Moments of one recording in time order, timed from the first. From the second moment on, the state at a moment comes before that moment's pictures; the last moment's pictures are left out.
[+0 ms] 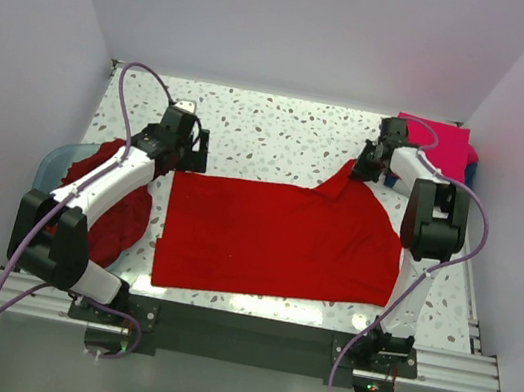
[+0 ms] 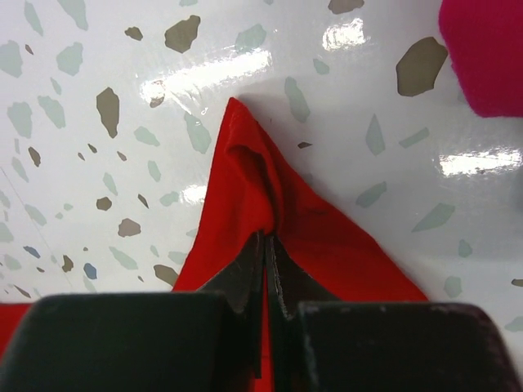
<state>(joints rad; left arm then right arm) -0.29 1.45 1.06 -0.48 -0.28 -0.30 0.07 2.13 1.58 -0.49 -0.15 0.44</state>
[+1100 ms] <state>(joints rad) -0.24 1.77 1.16 -0.47 -0.33 -0.34 0.08 1.99 1.47 -0.52 -0.15 0.45</state>
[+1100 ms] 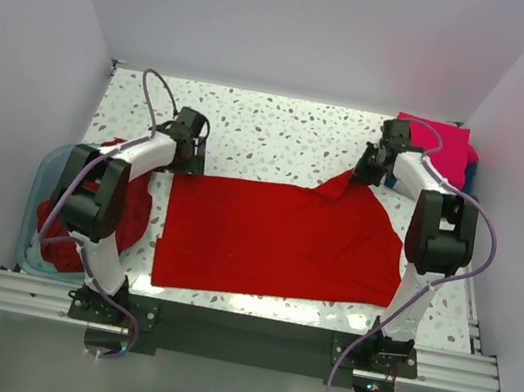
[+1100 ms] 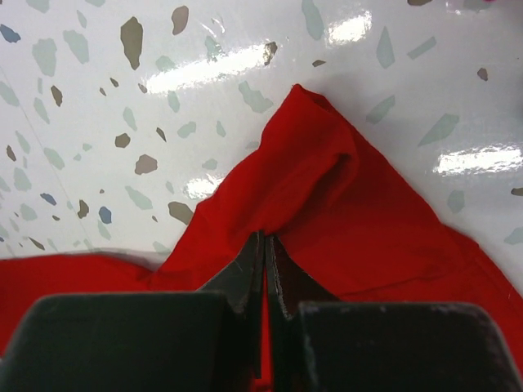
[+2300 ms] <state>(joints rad) -0.15 1.87 1.18 -0.41 -0.23 -0.41 0.08 1.95 1.45 -0.54 -0.15 0.42</state>
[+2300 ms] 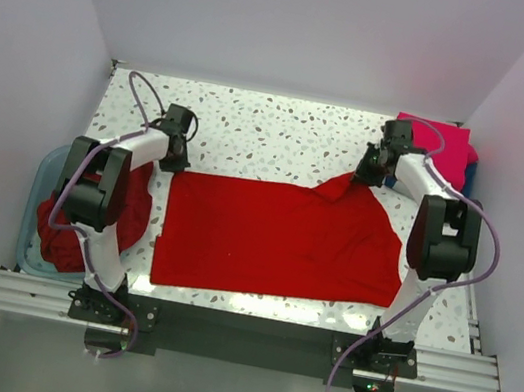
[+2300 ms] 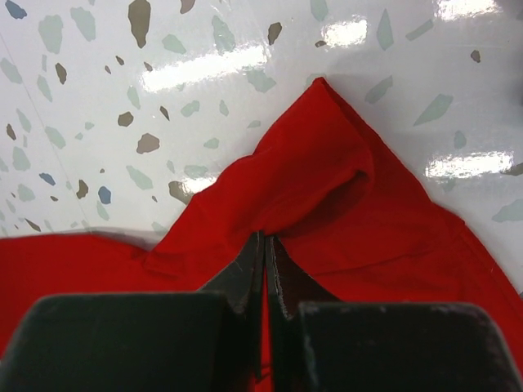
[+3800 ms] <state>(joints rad) -0.35 1.36 0.88 -0.56 -0.51 -0.48 0.09 1.06 0.85 -0.80 -0.11 0.43</state>
